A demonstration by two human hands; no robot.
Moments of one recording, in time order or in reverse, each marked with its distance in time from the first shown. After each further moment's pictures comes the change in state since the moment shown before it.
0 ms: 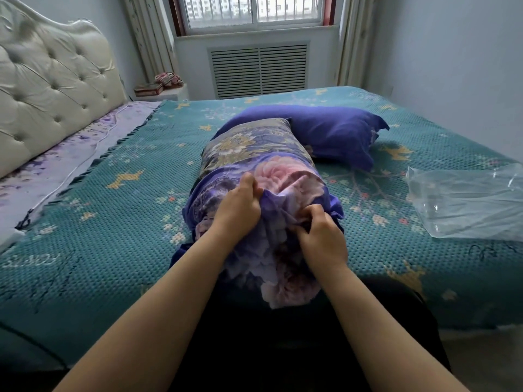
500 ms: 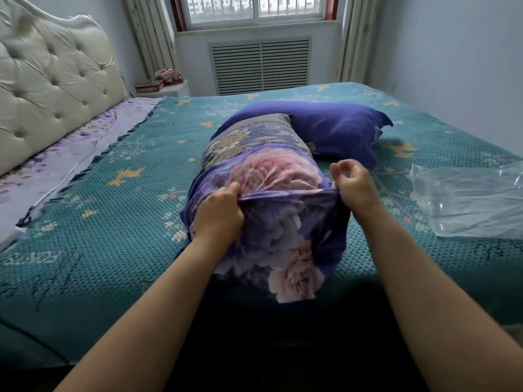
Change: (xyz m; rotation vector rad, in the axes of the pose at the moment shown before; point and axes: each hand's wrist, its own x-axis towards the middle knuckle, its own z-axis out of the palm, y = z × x) left_hand -0.010 -0.028 -0.004 0.351 0.164 -0.018; right_hand 0.093 0.015 -0.043 0.468 0.095 0.052
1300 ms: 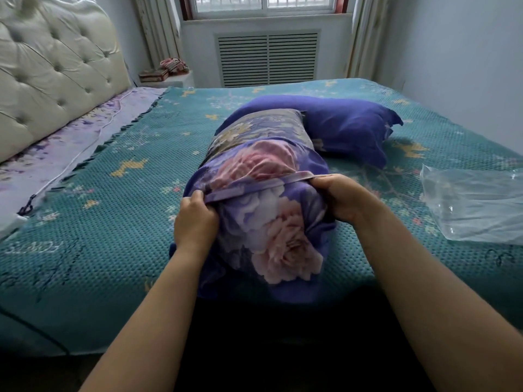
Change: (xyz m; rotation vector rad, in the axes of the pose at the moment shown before) left_hand -0.004 -0.061 0.014 -0.156 0.020 -0.435; right_hand -0.005 -0.019 0.034 0.509 -0.539 0.600
